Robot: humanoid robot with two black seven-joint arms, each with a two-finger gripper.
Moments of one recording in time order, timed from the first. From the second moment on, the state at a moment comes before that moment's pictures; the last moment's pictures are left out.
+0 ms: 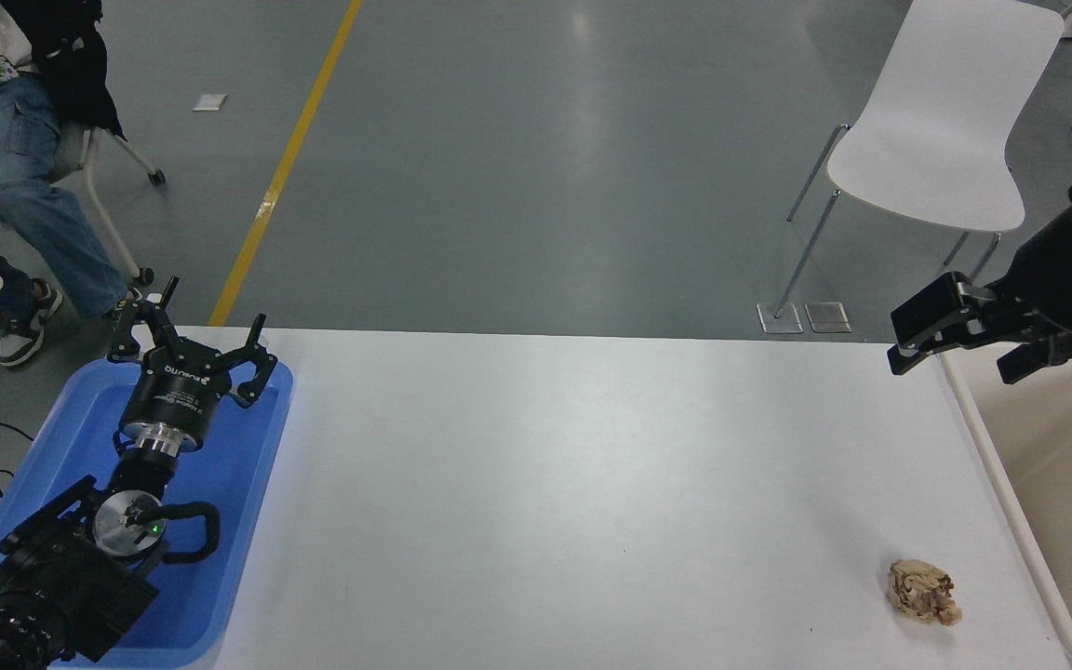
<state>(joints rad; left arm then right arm) -0.60 0.22 -0.90 -0.31 -0.14 -0.77 -0.37 2.29 -0.67 -1.24 1.49 -0.37 0.79 -0.07</state>
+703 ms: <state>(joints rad) -0.60 0.22 -0.90 -0.31 -0.14 -0.77 -0.37 2.28 -0.65 -1.23 1.48 -0.37 0.79 -0.07</state>
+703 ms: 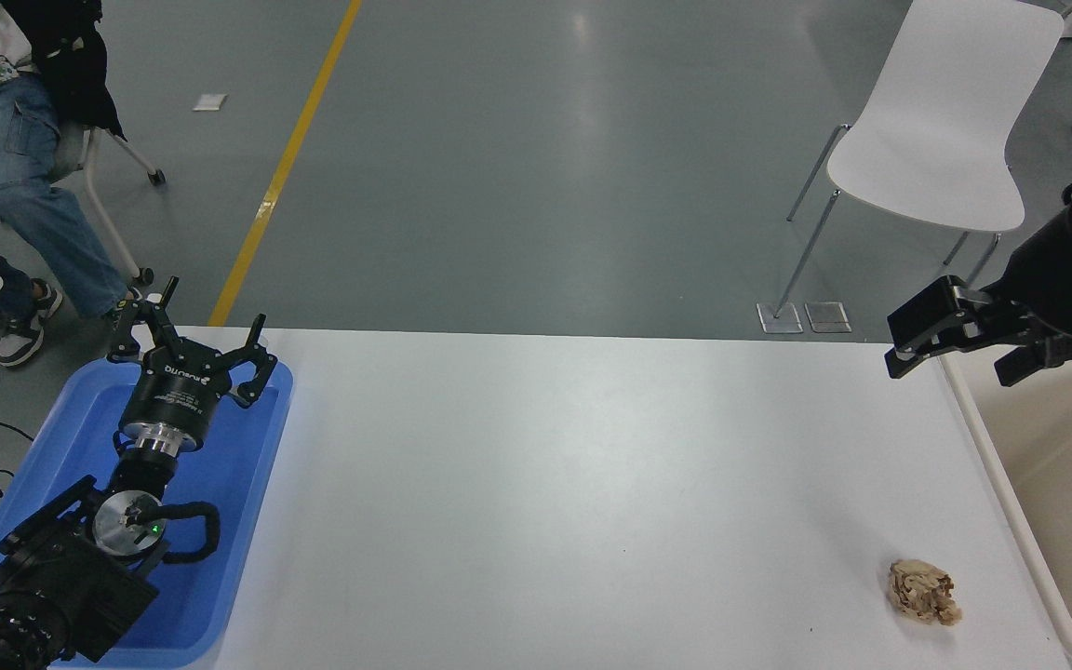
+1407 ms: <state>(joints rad) -0.60 0.22 -0.90 -0.31 -0.14 -0.77 -0.37 2.25 -0.64 -1.21 1.46 -0.37 0.79 -0.07</state>
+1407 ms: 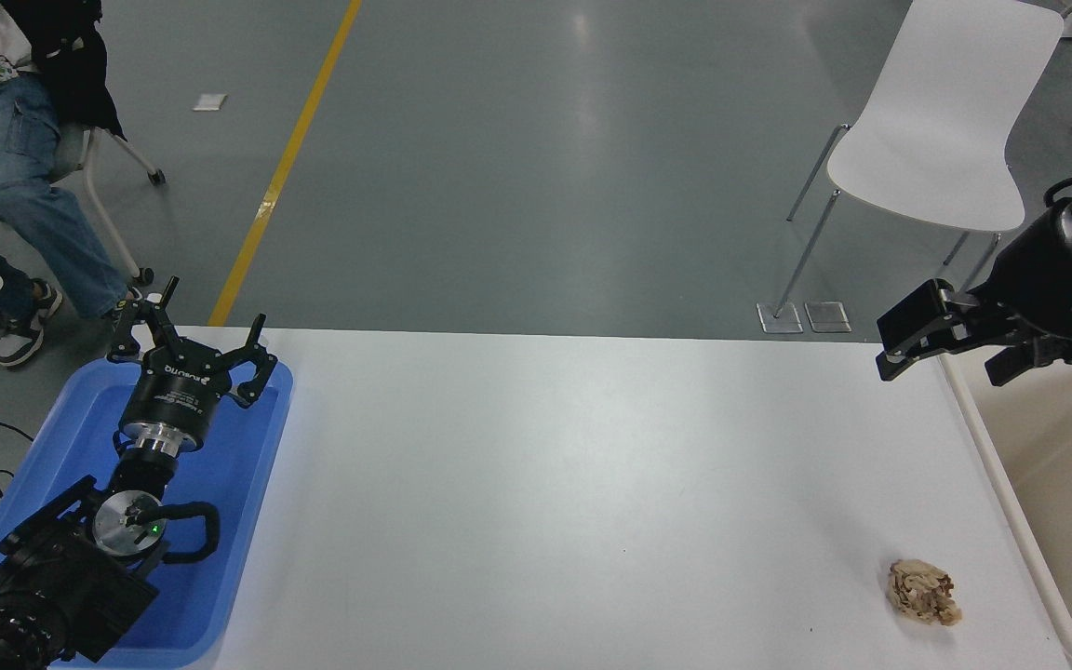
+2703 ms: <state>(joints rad) -0.60 0.22 -0.90 -0.31 -0.14 -0.77 -0.37 1.68 -0.60 -1.10 1.25 -0.62 0.33 -0.06</state>
